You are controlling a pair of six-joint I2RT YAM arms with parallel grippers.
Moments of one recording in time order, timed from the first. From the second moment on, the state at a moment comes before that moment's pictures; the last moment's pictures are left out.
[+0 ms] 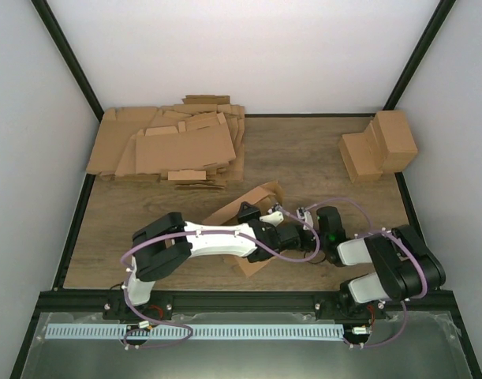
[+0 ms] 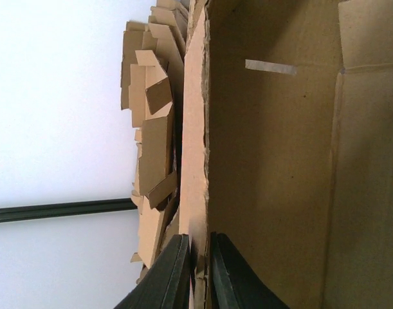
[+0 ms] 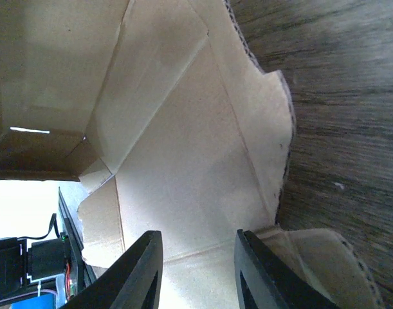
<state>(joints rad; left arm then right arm) -1.24 1.99 1.35 -0.73 -1.21 0.03 0.32 1.40 0.17 0.50 -0.72 0.72</state>
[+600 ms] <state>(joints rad) -1.21 1.99 1.26 -0.64 -1.21 0.06 0.33 1.54 0.25 0.58 -0.73 0.69</state>
